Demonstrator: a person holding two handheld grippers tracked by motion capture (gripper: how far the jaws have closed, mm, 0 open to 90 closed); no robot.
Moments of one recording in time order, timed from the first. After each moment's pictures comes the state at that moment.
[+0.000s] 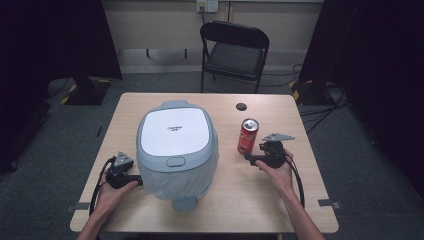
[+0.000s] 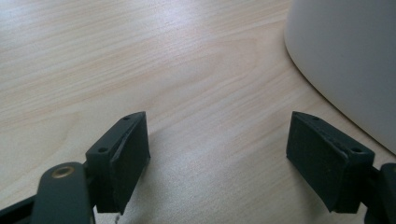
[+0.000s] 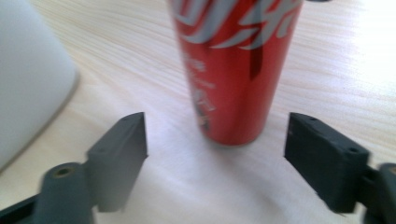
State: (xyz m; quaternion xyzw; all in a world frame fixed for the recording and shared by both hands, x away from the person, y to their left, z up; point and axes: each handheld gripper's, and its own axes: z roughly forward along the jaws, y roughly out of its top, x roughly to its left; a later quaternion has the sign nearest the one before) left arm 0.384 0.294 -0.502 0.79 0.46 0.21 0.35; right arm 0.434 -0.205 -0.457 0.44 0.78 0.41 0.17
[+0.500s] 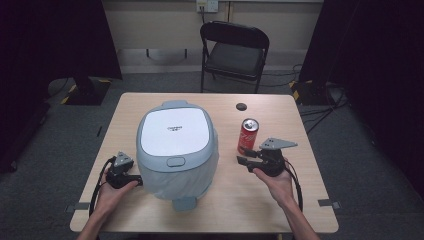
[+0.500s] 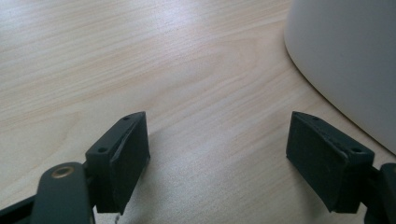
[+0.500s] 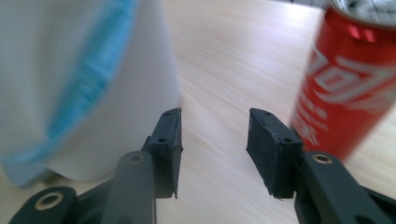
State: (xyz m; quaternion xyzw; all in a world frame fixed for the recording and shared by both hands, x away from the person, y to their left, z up) left arm 0.384 0.294 -0.502 0.79 0.46 0.21 0.35; right arm 0.389 -0.181 -0.414 0.36 0.79 0.49 0.13
